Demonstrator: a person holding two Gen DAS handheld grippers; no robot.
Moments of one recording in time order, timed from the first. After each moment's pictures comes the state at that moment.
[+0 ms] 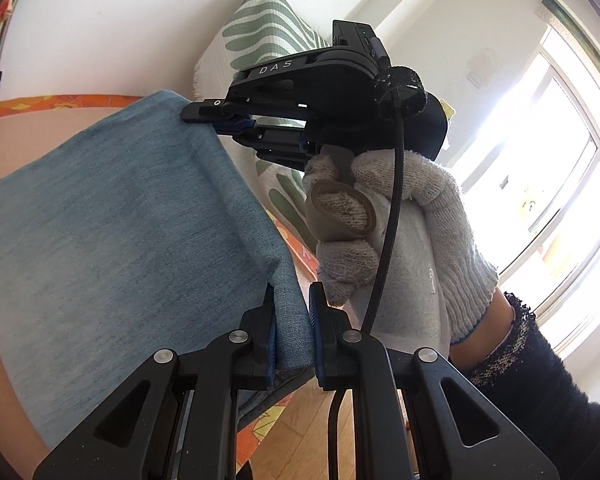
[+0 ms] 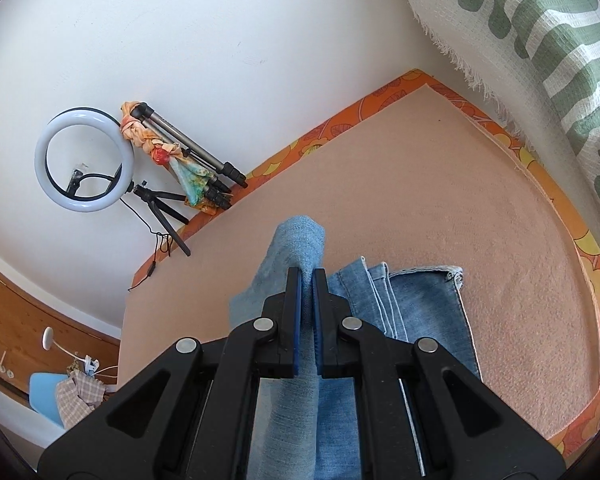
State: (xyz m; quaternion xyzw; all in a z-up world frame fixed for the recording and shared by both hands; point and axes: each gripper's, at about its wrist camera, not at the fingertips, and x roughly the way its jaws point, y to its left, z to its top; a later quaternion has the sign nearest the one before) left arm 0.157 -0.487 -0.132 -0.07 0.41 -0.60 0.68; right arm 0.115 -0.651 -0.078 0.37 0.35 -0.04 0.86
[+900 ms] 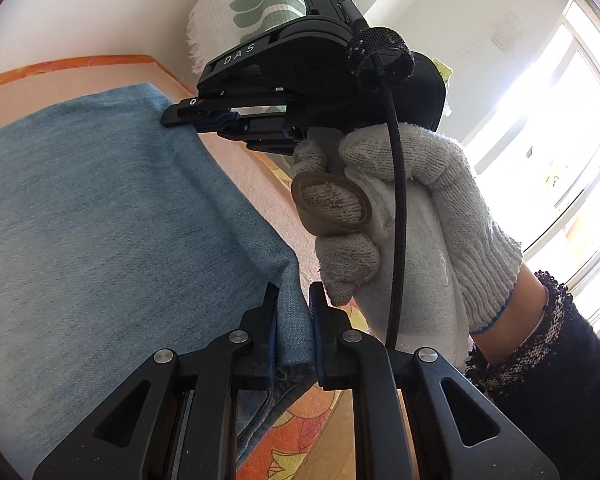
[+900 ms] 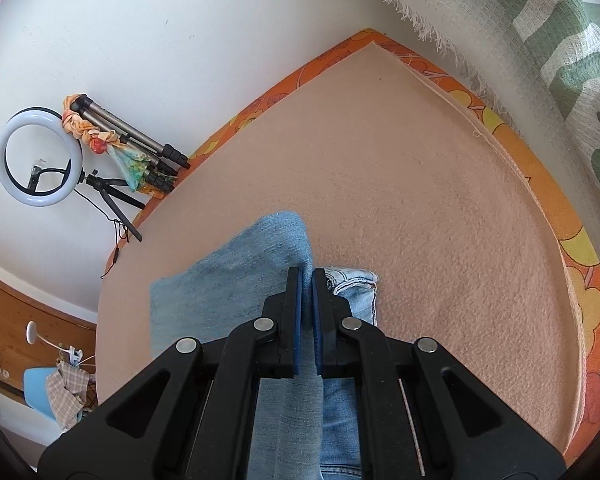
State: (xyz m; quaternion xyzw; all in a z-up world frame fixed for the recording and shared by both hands) left arm 0.148 -0.592 -0.173 -0.01 0.44 -0.59 0.68; right arm 0.123 -0.717 -0.162 0.37 0.40 -0.05 0.84
